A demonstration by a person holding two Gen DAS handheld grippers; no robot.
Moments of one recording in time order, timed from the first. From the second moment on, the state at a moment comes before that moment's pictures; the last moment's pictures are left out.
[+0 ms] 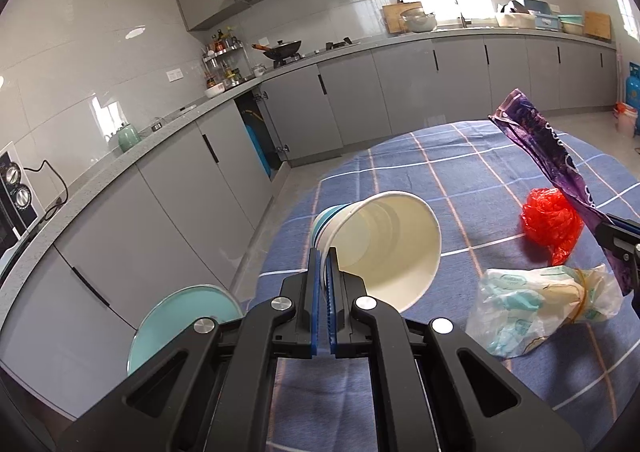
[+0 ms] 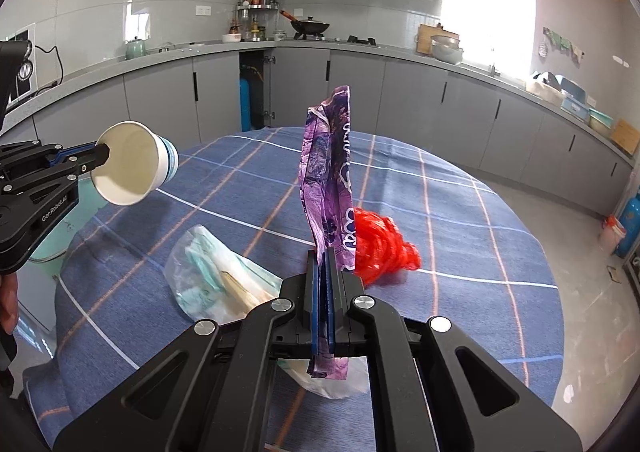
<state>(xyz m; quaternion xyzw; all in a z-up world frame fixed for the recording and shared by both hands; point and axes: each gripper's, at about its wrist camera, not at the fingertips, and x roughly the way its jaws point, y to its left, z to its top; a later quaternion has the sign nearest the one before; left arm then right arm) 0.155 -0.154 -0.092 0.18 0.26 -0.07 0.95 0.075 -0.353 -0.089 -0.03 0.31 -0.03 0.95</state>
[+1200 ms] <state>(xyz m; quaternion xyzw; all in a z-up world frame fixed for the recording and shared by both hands) 0.138 -0.038 -0.064 0.16 0.22 0.00 0.96 0.114 -0.251 -0.061 -0.07 0.28 0.07 0.95</state>
